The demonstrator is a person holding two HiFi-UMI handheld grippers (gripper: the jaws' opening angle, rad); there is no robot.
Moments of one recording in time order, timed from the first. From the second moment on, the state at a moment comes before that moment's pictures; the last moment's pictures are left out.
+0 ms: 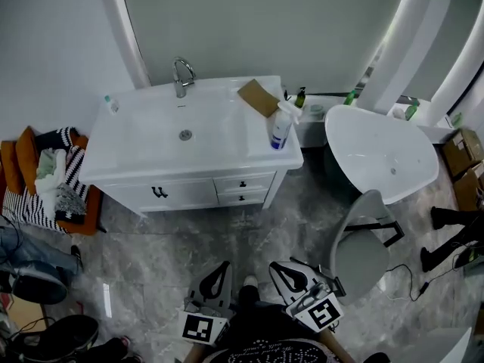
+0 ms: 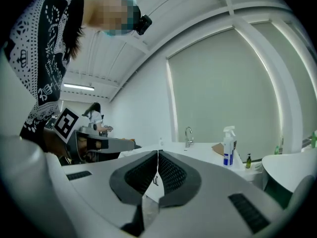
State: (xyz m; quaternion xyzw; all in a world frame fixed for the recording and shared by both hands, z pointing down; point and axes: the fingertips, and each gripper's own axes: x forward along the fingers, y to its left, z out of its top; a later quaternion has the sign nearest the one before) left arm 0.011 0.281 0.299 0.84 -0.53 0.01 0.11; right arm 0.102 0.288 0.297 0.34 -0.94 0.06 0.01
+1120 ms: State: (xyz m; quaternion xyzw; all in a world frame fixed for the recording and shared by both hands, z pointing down) left arm -0.053 0.164 0.314 0.84 -0.52 0.05 0.13; right arm 0.059 0.177 0.312 0.38 -0.92 0.11 0.04
